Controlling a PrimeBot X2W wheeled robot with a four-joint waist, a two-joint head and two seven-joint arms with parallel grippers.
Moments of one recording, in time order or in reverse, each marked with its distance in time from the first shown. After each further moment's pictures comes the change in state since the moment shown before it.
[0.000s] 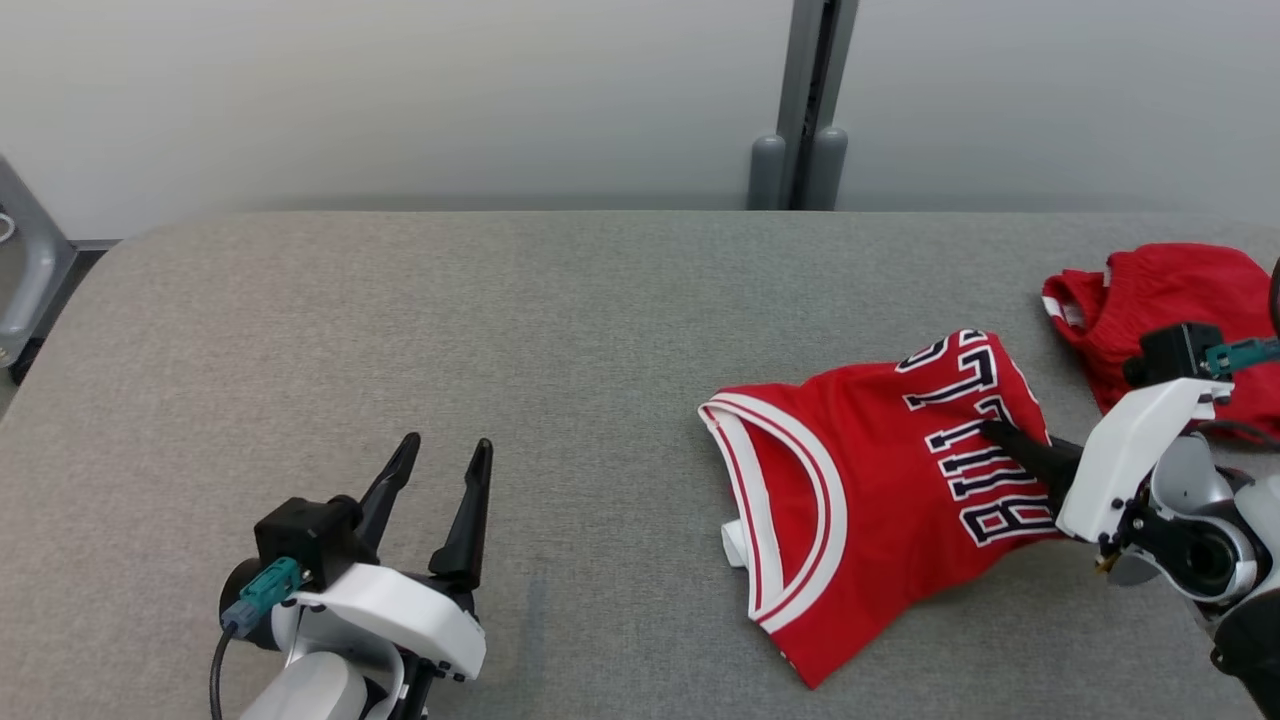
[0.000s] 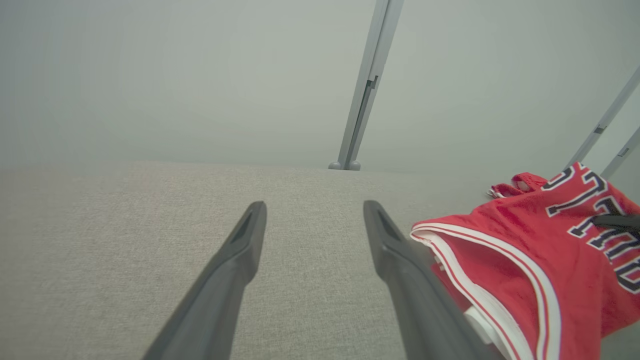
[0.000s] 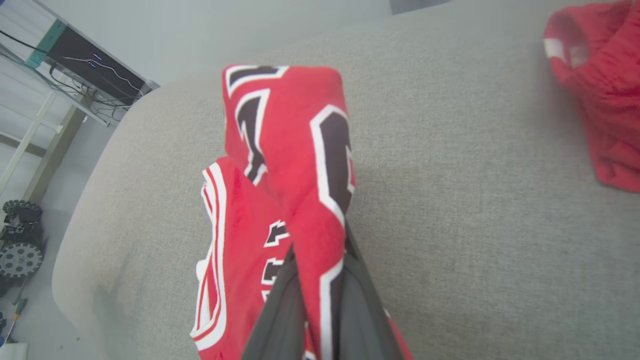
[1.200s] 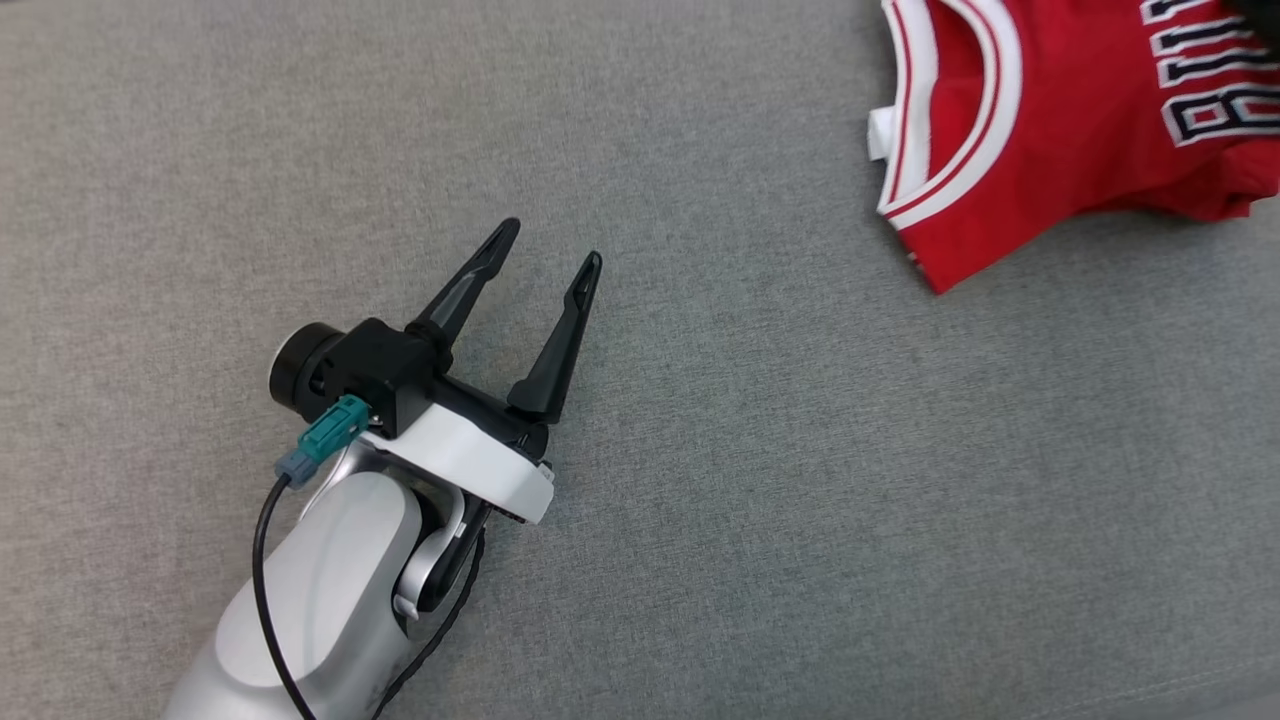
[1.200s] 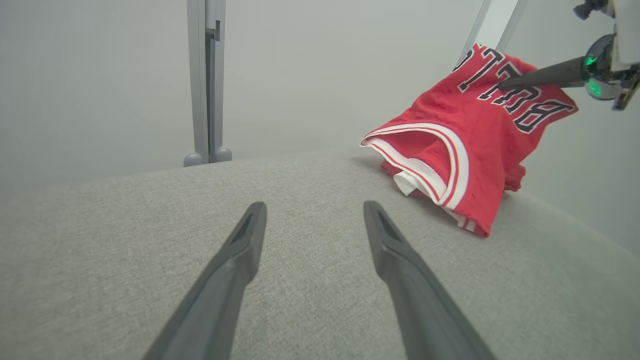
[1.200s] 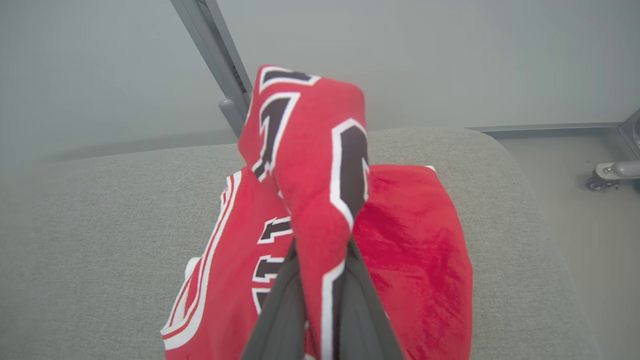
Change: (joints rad) left arm -0.301 -0.090 -0.009 -0.004 0.223 -0.150 -0.002; right arm -0.626 -0.196 0.162 0.140 0.003 0.000 -0.088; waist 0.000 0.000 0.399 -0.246
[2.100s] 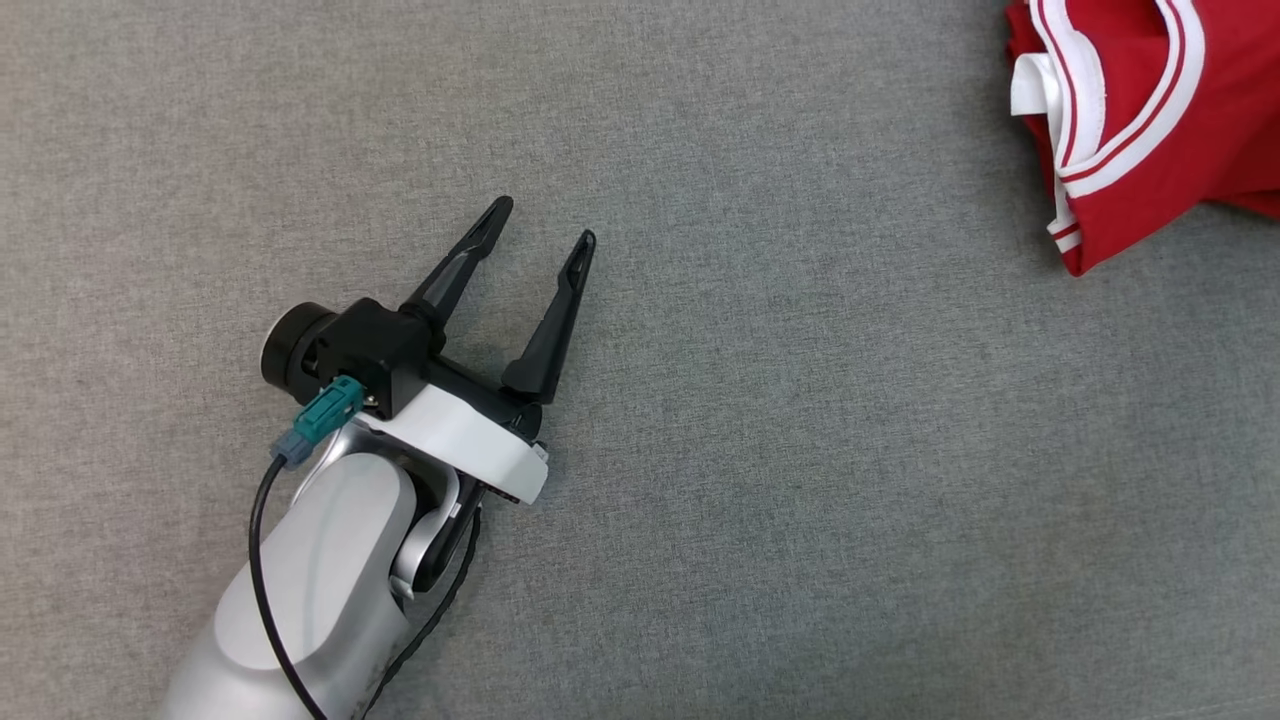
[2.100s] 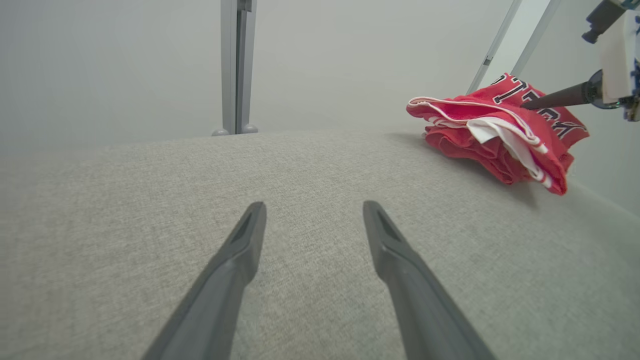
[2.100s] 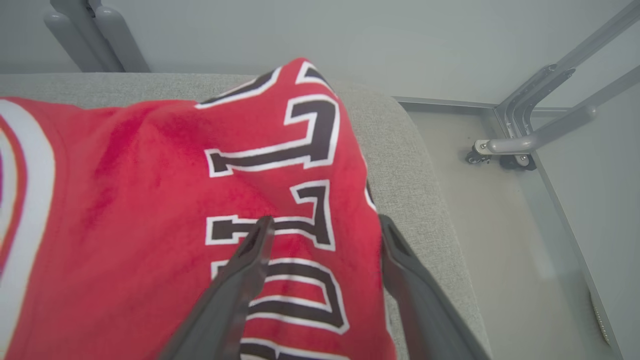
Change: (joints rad) left arm -0.023 -0.024 0.040 0.034 0.040 -0.029 0.000; right arm -0.167 0.058 0.101 0.464 -0.269 0.000 -0.121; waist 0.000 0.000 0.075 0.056
